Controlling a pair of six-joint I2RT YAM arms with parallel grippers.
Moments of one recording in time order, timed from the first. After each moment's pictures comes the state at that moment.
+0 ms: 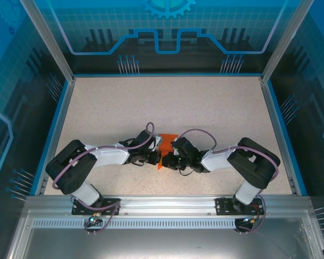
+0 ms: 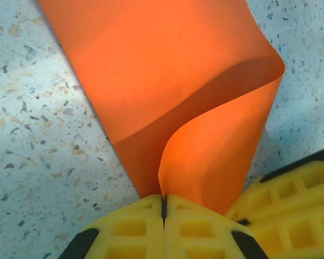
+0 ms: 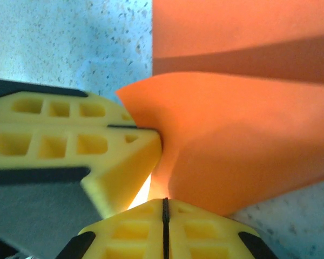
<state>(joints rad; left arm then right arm) -0.69 1.58 0.66 -0.09 0.21 -0.43 0.86 1.66 0.57 0.31 -0.31 1.05</state>
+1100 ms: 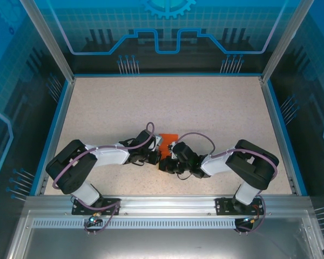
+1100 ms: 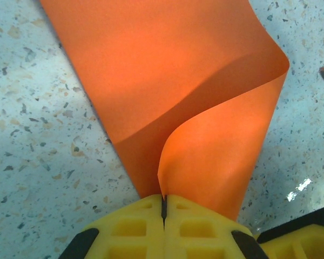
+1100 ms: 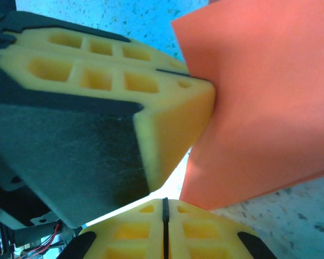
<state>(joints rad) -0.69 1.58 0.66 -0.09 0.21 -0.43 0.92 1.68 0.53 0.45 -0.32 1.10</state>
